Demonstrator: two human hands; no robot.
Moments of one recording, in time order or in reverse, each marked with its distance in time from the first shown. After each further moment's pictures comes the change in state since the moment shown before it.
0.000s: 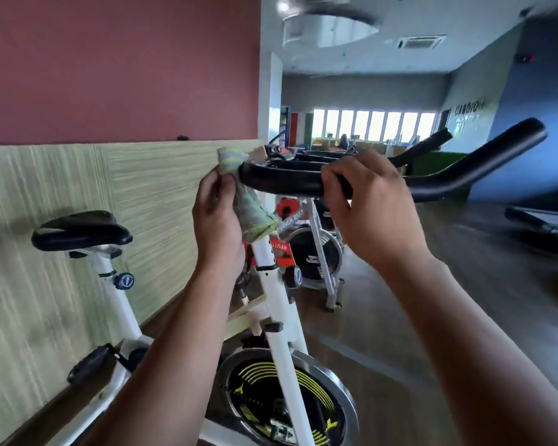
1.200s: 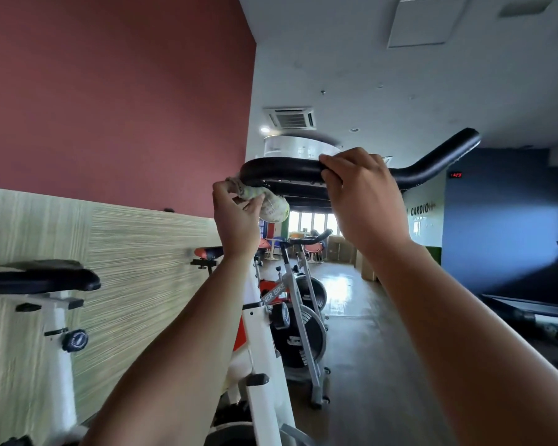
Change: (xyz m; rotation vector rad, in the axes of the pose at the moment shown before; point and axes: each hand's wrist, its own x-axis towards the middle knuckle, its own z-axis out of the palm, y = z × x) left_hand 0.031 -0.078 0.001 0.383 -0.017 0.609; right_hand -0.033 0.002 0.014 -0.281 0.223 -0.148
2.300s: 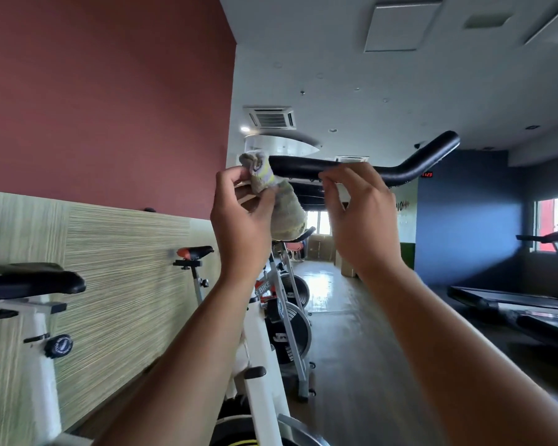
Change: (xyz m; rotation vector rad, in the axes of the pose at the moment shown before) left_hand -0.035 0.078 -0.043 -0.213 -0.062 0.068; right_hand -0.028 -0.030 -0.011 0.177 0.143 0.137
